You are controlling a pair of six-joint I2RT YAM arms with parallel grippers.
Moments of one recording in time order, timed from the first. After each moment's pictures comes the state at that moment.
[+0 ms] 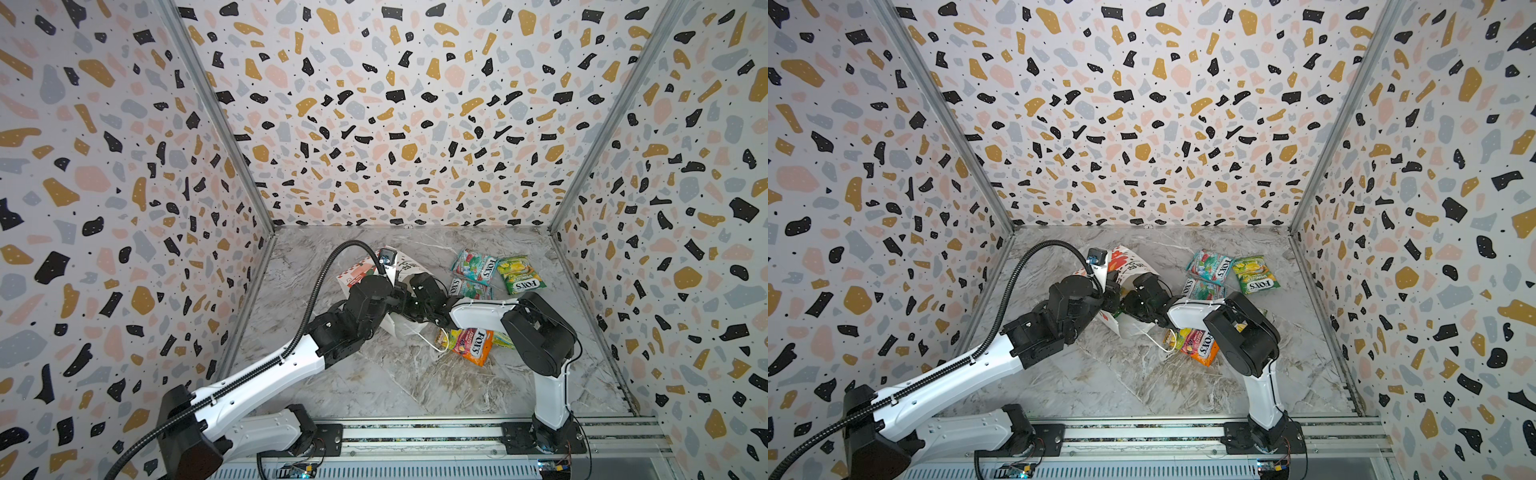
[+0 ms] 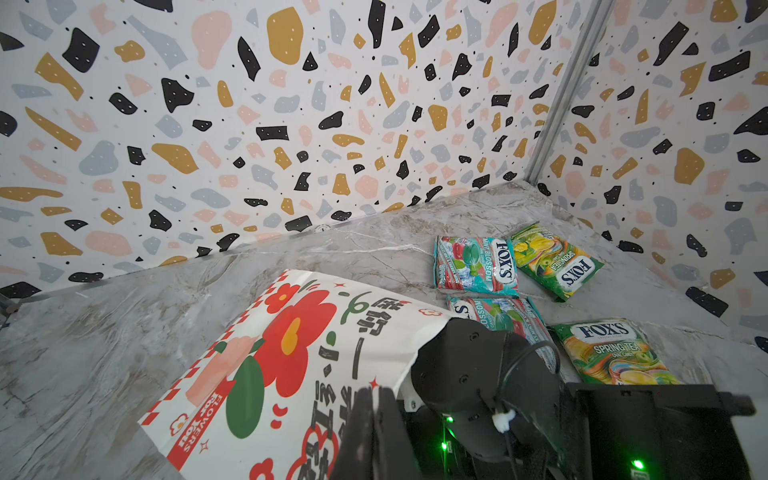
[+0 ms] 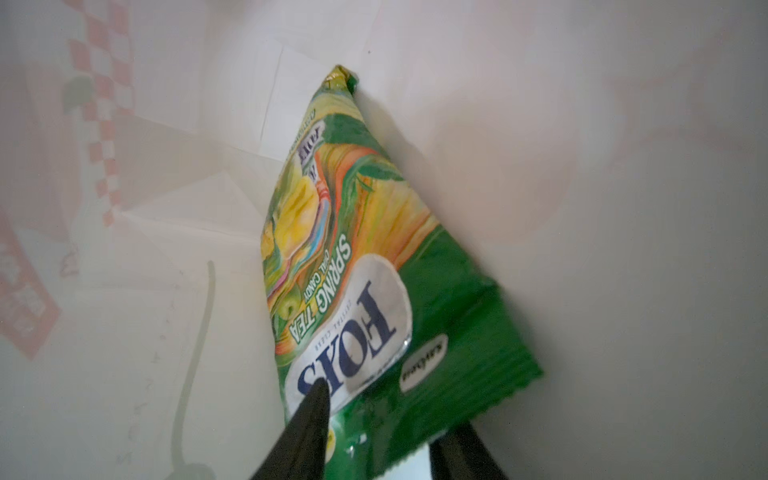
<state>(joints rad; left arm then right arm) -0.87 1.14 0.99 -0.16 -0.45 -0.18 0.78 1.99 1.18 0.14 -0.19 1.08</state>
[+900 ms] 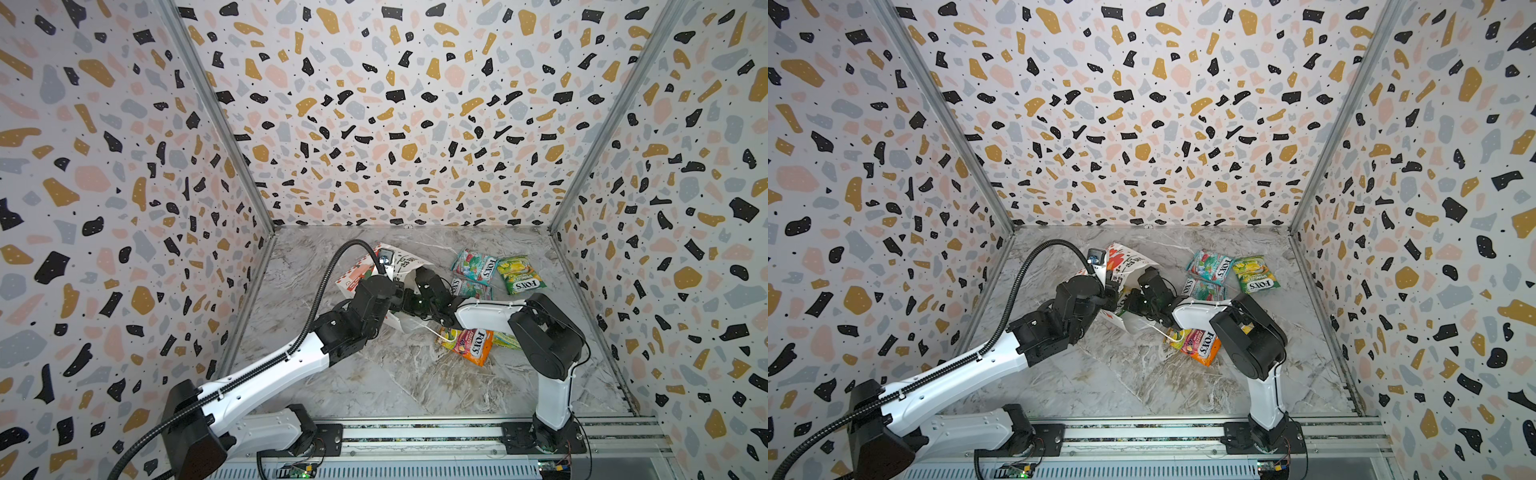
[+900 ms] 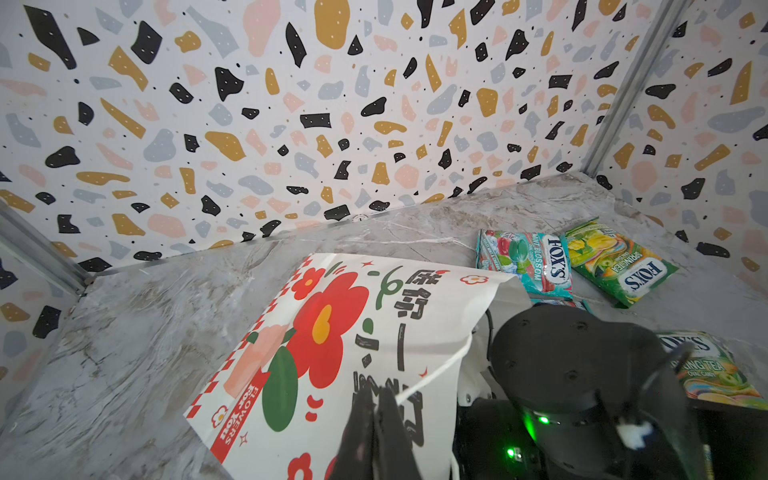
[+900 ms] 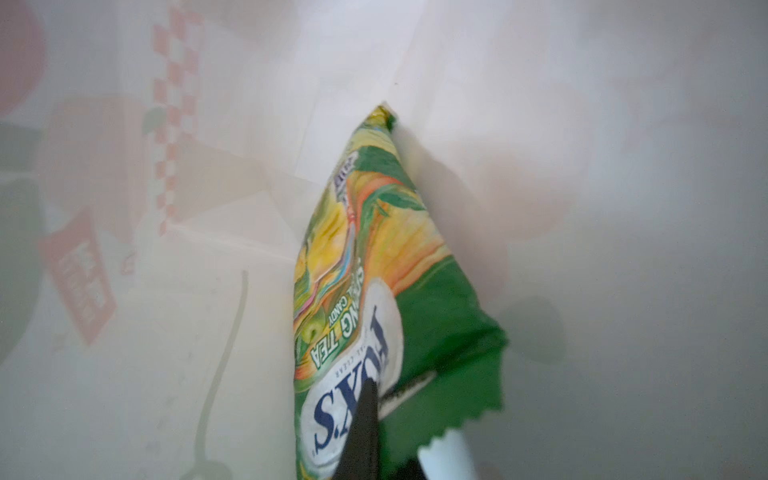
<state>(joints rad) -0.87 1.17 0.99 -0.19 -0.59 -0.19 0.77 1.91 1.12 0.19 -0.22 0.93</state>
